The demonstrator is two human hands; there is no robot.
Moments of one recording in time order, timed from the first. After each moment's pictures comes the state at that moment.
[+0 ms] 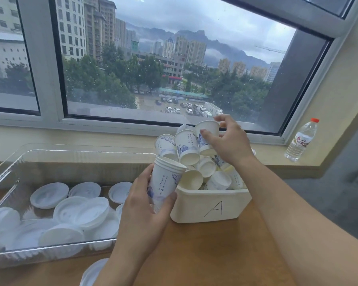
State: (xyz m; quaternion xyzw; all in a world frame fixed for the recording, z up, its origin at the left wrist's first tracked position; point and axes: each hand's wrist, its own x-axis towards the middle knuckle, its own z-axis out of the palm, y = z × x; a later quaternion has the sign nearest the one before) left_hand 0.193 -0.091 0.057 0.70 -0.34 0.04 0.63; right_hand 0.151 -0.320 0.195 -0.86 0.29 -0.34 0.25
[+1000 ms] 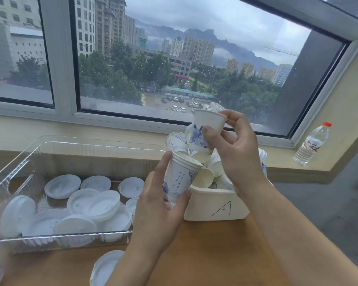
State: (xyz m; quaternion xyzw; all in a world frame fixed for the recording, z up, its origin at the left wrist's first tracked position) left_hand 0.184 -0.090 0.062 0.68 -0.35 0.07 0.64; right_hand 0.126 -0.233 0.192 -0.72 0.09 -0.42 0.54
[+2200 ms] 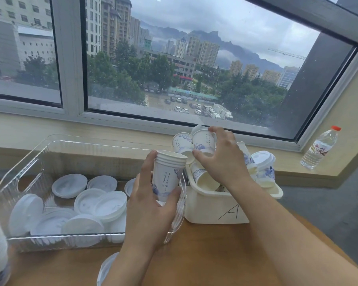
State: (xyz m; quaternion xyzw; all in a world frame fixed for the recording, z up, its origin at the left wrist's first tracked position) left_hand 0.208 -0.080 0.052 0.71 -0.27 0.09 0.65; right_hand 0.171 -0.260 0.160 -0.91 0.25 -0.30 0.14
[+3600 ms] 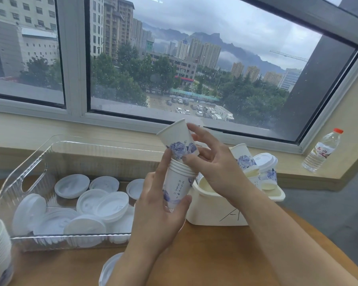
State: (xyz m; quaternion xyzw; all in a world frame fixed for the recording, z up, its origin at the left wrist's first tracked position) left_hand 0.201 -0.078 0.057 0.70 -0.34 0.10 0.62; right_hand 0.148 -0.213 0.173 -0.83 0.04 -0.24 0.50
